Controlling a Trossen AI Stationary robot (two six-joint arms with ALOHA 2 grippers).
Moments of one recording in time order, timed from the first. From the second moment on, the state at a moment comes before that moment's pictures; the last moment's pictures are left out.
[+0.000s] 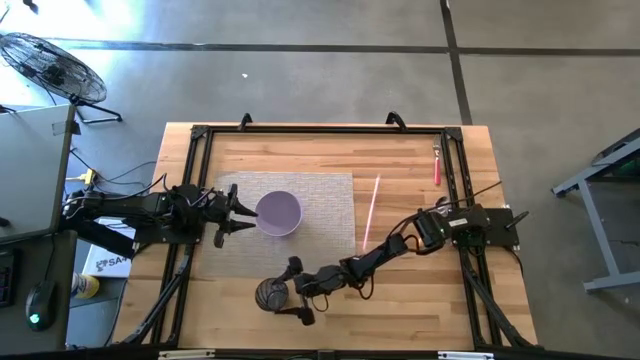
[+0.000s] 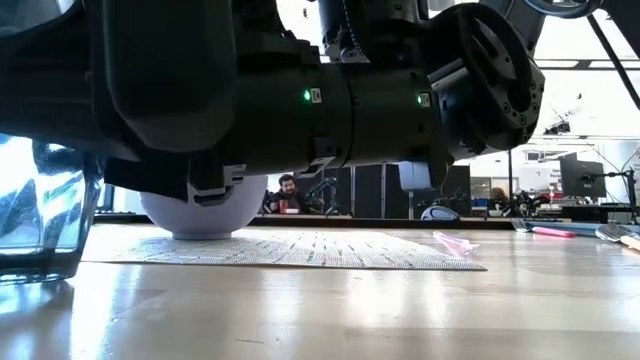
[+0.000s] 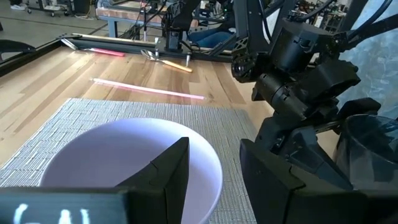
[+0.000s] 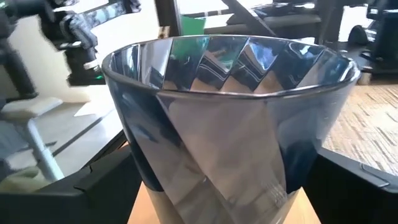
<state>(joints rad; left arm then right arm) -0.01 0.16 0.03 0.00 0.11 -0.11 0.38 2.47 1.43 0.97 0.09 0.15</state>
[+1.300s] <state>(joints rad) -0.01 0.16 0.03 0.00 0.11 -0.11 0.21 1.69 0.67 0.99 0.77 0.09</state>
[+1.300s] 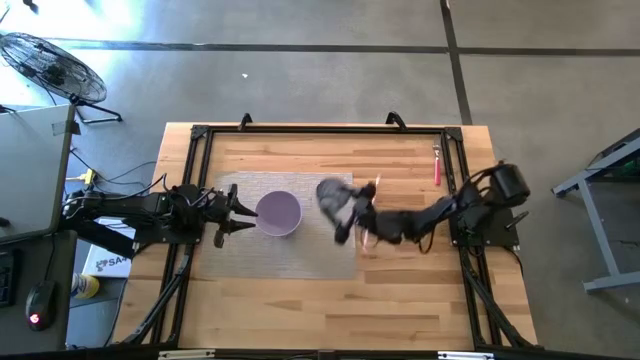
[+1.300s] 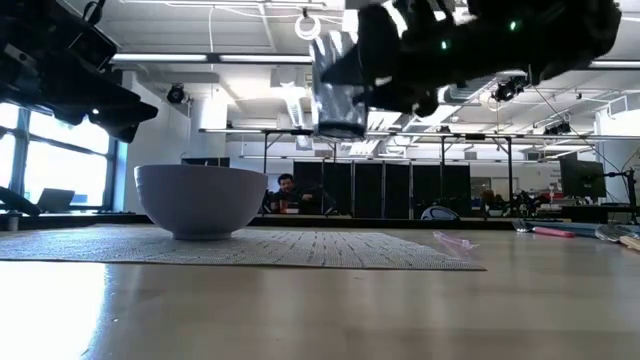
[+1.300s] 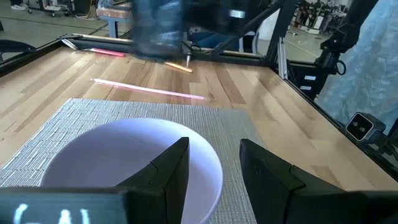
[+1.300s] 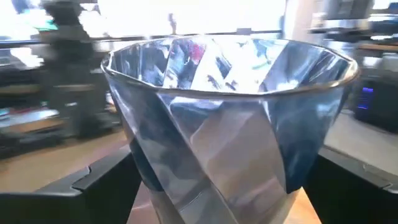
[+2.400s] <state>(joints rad) -0.01 0.16 0.03 0.00 0.11 -0.11 -0.12 2.05 0.69 1.10 0.65 0.28</state>
